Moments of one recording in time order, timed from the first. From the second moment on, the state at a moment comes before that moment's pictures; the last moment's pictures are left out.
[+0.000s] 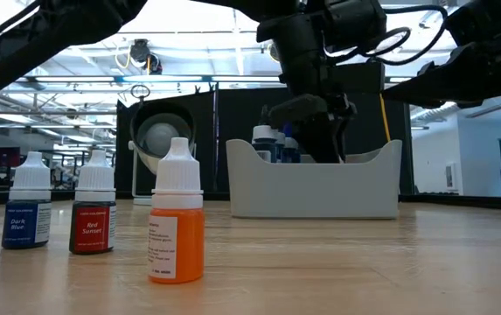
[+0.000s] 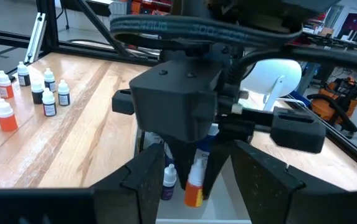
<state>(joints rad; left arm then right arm) -0.02 2.50 2.34 -1.04 -0.06 0.60 0.45 0.93 0.09 0.68 0.57 -0.06</state>
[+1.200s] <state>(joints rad) -0.04 2.47 2.35 -0.99 -0.05 0.55 0.45 0.93 0.09 0.68 0.57 -0.04</state>
